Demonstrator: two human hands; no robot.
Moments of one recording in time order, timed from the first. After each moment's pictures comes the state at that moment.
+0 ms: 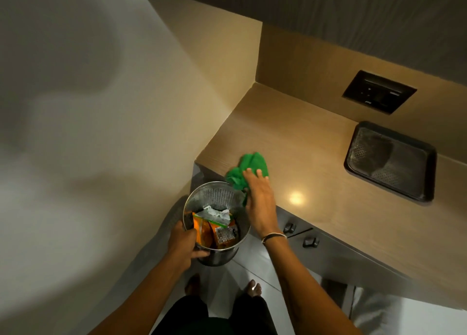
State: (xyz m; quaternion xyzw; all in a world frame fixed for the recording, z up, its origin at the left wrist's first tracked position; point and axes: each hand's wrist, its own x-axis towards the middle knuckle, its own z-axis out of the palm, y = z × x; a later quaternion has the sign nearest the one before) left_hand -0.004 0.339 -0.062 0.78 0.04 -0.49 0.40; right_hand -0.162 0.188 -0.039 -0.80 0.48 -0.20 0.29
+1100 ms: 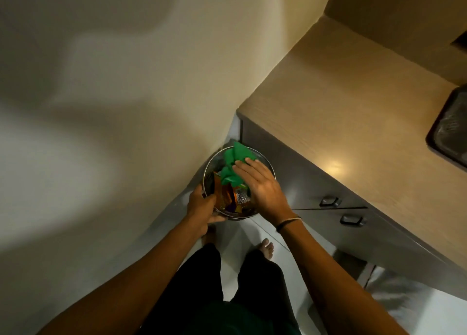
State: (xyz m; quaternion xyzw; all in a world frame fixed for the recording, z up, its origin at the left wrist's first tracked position) left_hand 0.023 0.380 -0.115 0.74 0.10 -0.49 0.45; right_hand -0.121 0.248 -0.098 -0.94 0.22 -0.11 0.24
